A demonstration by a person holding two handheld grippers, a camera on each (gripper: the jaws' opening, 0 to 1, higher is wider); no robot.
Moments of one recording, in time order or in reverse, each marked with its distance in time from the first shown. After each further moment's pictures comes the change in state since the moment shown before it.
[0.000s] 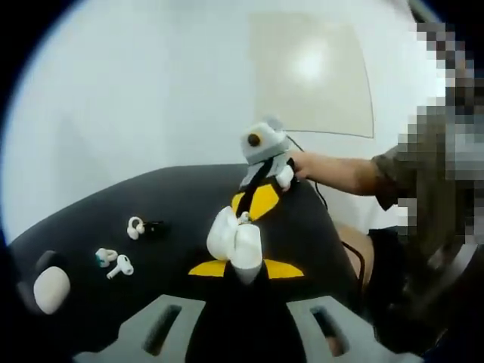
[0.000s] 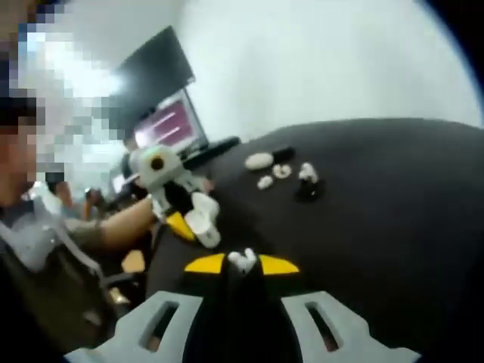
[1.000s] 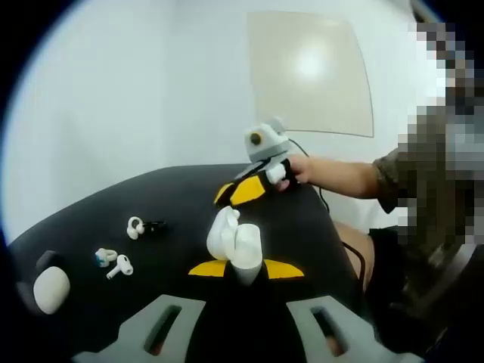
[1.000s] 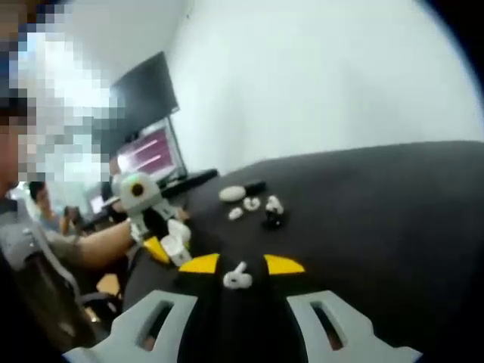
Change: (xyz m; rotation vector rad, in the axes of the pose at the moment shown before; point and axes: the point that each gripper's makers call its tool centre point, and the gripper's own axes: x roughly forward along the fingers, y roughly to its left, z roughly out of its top) left arm 0.000 0.000 0.000 0.001 0.001 0.001; right arm -0.022 -0.032 0.027 -0.041 -0.223 -0.150
